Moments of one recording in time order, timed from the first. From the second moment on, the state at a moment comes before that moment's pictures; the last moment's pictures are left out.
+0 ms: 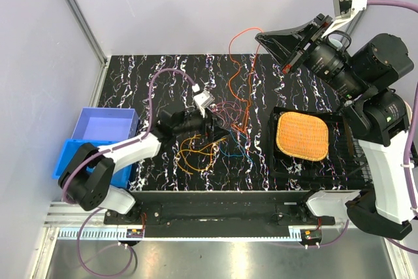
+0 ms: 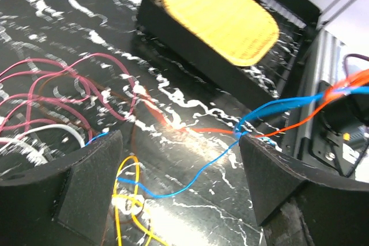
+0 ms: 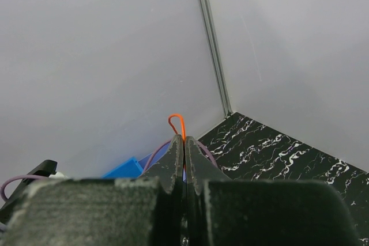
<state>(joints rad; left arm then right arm) -0.63 1.42 0.73 0.46 0.57 -0.24 0.58 1.25 2.04 -0.49 -0.28 0.35</state>
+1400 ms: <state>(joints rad) -0.70 1.24 1.07 -0.38 -0.11 -0.21 0.58 1.33 1.45 -0.48 -0.03 0.46</state>
